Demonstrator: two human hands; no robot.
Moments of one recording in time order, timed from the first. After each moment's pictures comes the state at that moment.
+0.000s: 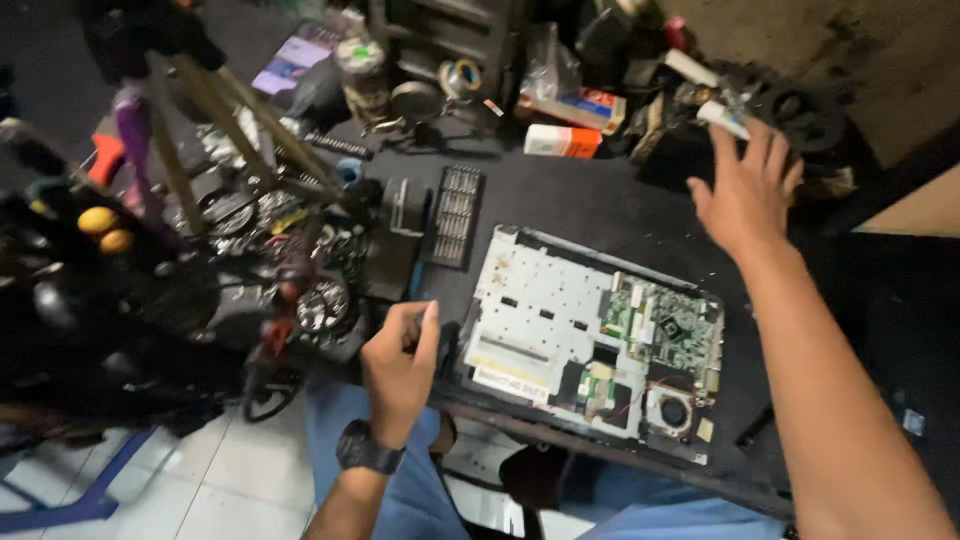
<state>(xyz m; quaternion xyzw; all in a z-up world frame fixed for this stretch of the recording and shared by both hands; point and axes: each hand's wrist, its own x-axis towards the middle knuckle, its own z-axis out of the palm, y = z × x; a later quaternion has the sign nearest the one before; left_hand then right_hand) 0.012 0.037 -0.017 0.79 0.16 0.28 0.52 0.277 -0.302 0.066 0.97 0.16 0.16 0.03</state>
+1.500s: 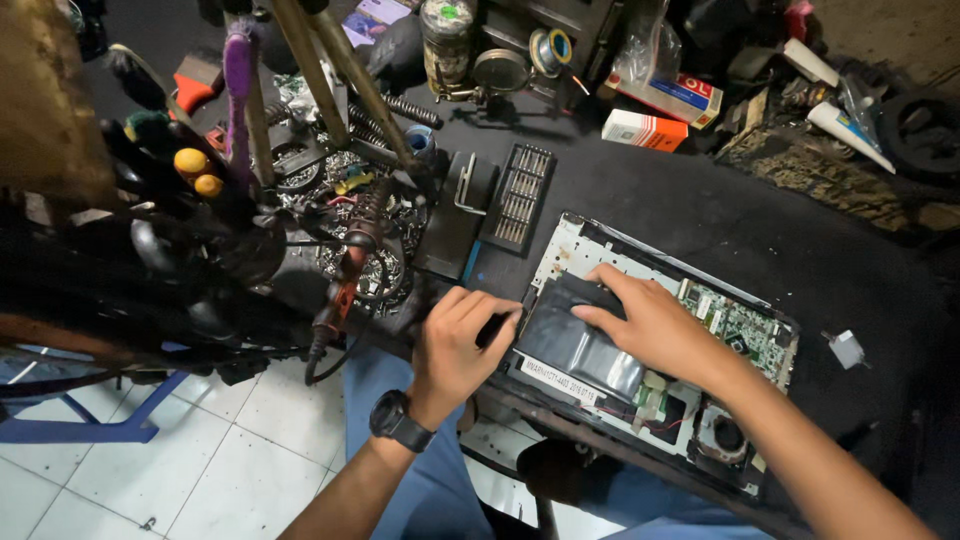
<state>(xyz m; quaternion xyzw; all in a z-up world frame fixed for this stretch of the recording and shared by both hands) 0.017 0.049 -0.005 0.85 -0.05 0.32 0.41 0.127 -0.155 0.089 0.91 0.24 -0.27 -0.18</state>
